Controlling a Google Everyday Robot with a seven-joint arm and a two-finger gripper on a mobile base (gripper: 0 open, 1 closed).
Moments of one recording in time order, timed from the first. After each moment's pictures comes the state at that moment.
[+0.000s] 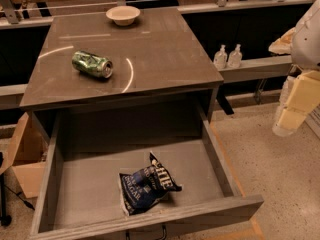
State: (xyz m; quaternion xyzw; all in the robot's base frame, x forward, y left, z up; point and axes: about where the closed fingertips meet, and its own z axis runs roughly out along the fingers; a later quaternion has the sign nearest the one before) arm 0.438 -0.217 0.977 -0.60 0.78 -0.03 0.16
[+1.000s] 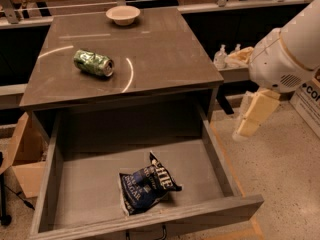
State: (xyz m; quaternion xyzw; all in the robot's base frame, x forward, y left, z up) arm 0.467 -0.157 0.931 -0.66 0.71 0.04 0.25
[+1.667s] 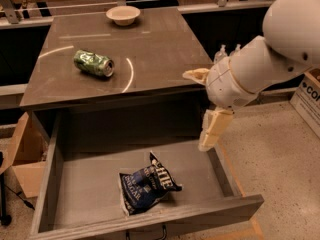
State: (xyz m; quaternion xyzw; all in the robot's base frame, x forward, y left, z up) arm 0.489 -0.084 0.873 -0.74 0.61 0.07 0.29
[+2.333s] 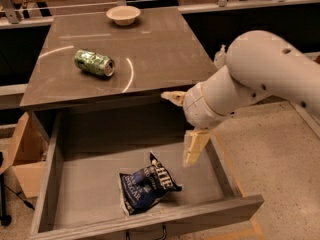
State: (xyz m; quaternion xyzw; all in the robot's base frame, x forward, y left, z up) arm 0.485 -0.043 0.815 -0.78 0.56 0.07 0.28
